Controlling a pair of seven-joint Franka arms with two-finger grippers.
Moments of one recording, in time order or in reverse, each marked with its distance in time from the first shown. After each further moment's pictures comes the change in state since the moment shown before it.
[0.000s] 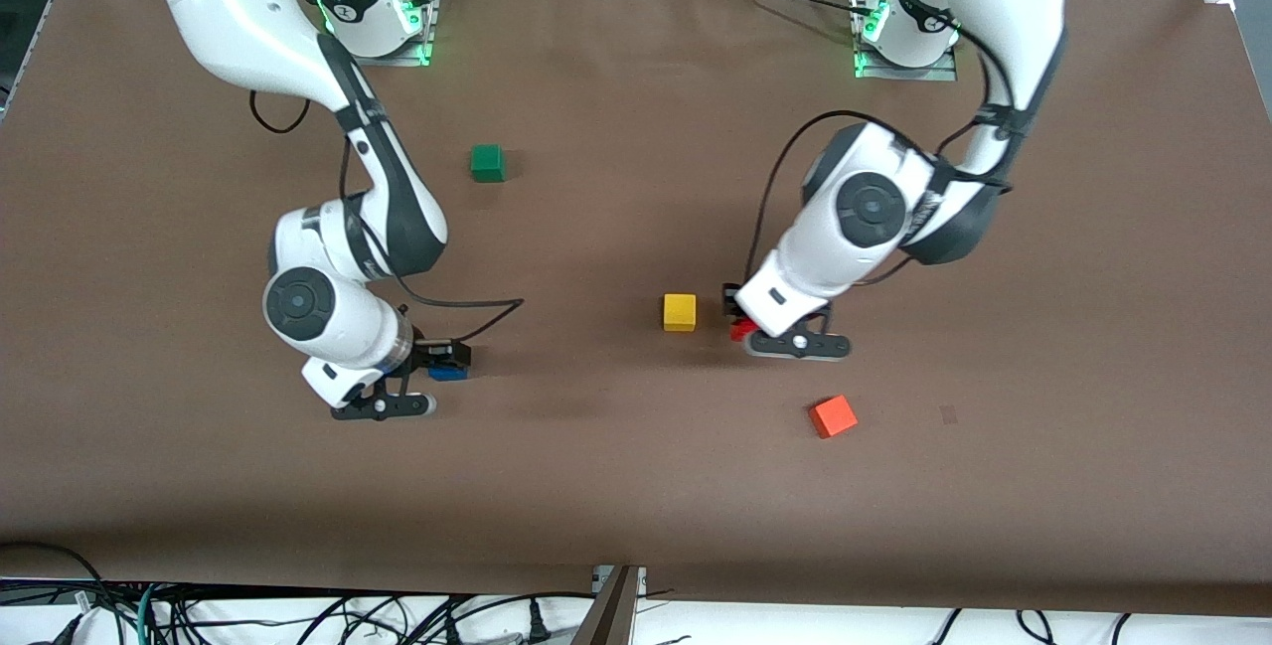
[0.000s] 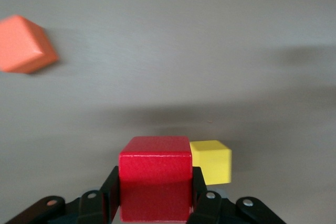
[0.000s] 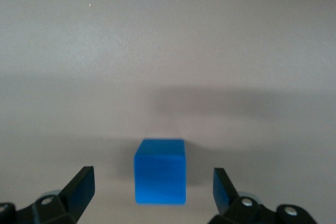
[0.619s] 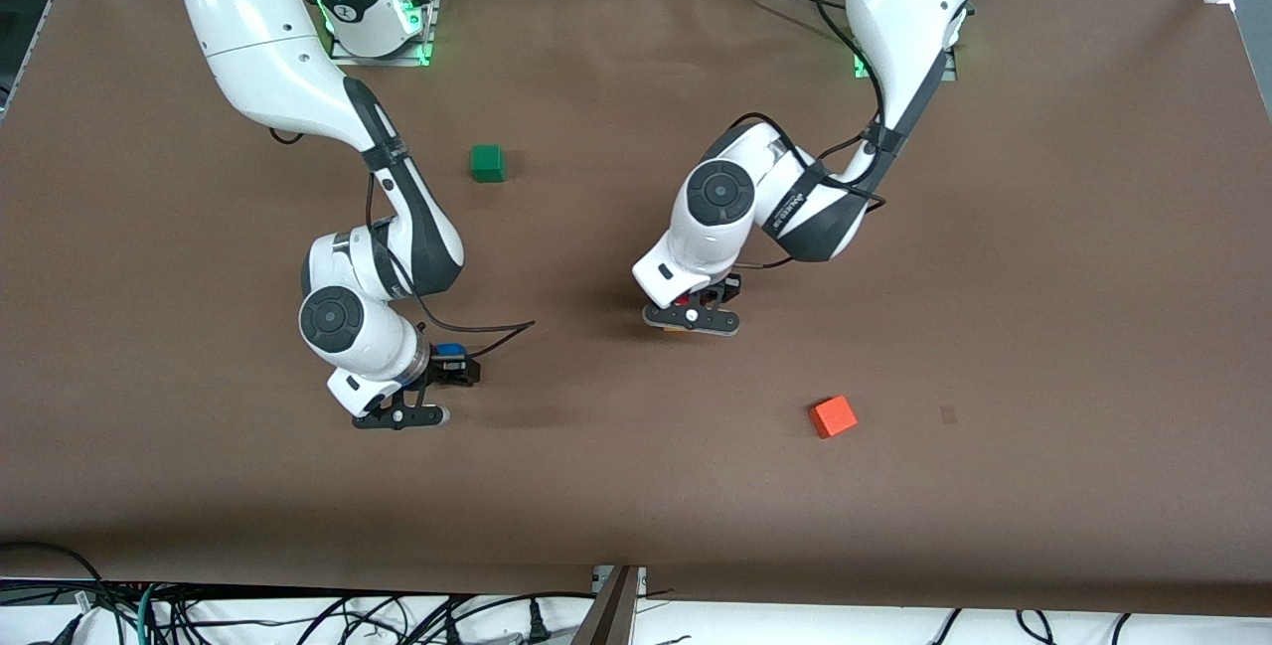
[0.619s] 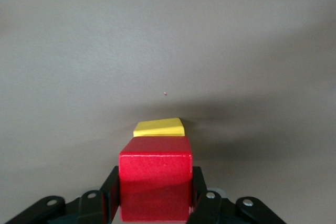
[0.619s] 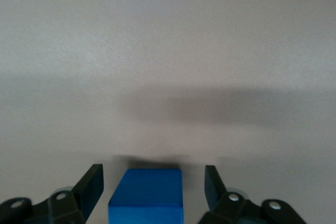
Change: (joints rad) left arm -0.183 0.126 0.038 0.068 0.115 0.000 -0.105; right arm -0.001 0.080 -0.003 -0.012 0.000 0.105 0.010
